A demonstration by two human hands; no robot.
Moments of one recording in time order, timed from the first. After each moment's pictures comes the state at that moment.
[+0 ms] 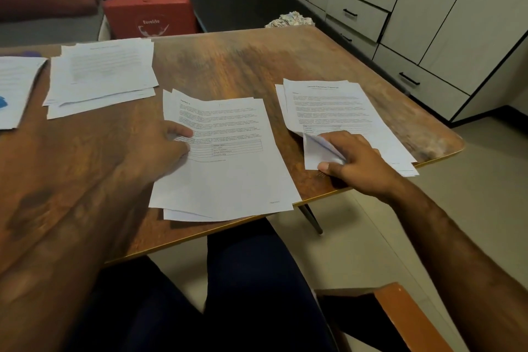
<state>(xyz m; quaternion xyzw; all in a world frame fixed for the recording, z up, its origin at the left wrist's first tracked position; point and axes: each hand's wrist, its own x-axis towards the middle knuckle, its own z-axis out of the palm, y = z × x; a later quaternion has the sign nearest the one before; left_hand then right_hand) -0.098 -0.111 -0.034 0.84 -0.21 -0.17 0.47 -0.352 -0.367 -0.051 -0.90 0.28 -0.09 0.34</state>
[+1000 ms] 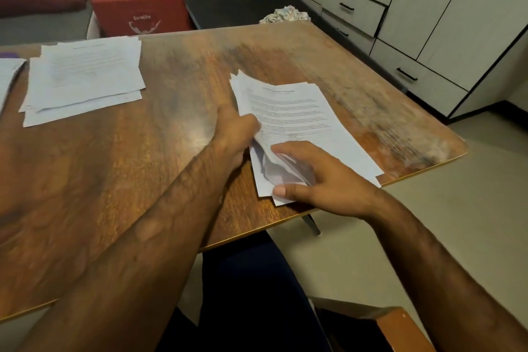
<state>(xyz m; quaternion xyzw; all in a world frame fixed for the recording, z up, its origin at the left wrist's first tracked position) -0.144 -0.252 -0.032 0.71 -0.13 -0.27 0.63 -0.331 -0.328 -0.031 -0.91 0.17 -0.02 0.38</state>
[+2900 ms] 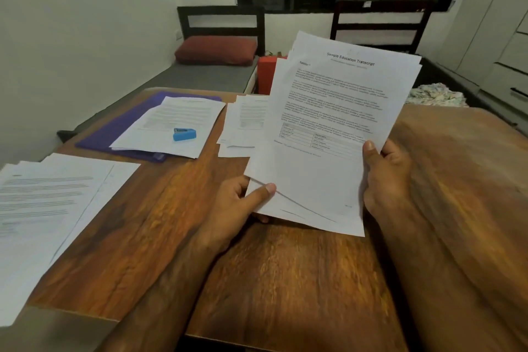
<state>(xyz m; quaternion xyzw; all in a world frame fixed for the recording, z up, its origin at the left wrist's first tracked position) -0.044 -0.009 -0.034 0.74 -0.13 -0.11 0.65 -0.064 -0.269 -0.024 -0.57 0.20 -0.32 0.74</state>
